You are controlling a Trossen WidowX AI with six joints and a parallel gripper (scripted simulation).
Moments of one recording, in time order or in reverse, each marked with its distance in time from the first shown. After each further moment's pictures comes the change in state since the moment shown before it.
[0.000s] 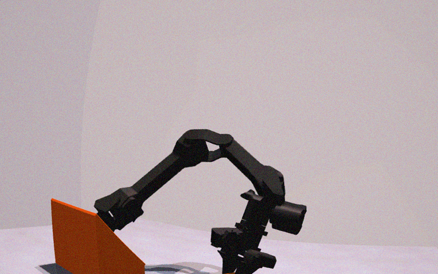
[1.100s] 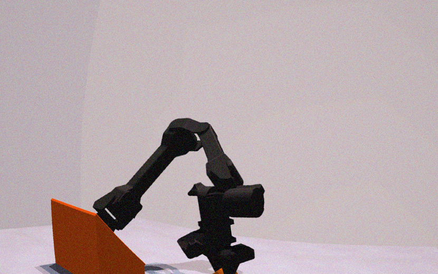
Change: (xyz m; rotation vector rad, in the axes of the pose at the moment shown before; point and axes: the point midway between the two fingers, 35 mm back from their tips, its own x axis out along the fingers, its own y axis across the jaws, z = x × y) arm -0.004 0.002 0.034 0.009 0.537 -0.002
